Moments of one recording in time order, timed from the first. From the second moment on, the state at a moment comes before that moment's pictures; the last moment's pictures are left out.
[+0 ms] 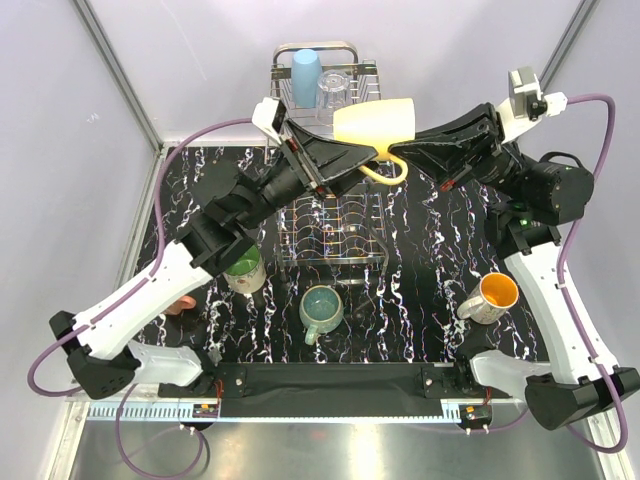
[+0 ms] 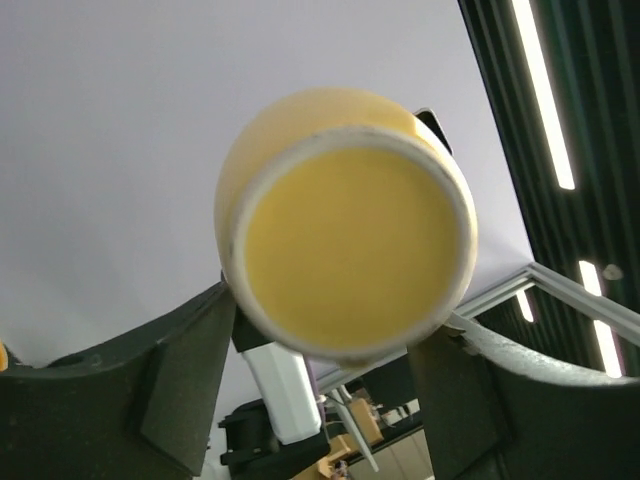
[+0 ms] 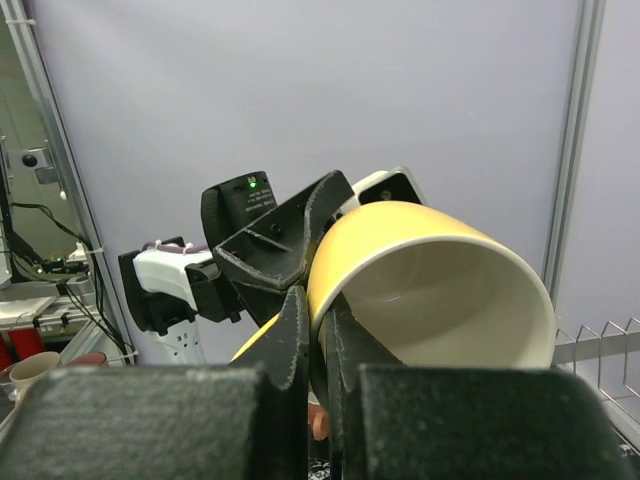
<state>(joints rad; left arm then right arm) -0.88 1.25 1.45 0.18 0.22 -1.33 0.29 1.15 1.41 0.68 -0.93 0.89</state>
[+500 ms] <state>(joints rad) -0.92 1.31 1.49 0.22 0.22 -1.38 0.33 1.12 1.39 0.59 -0.87 0.70</state>
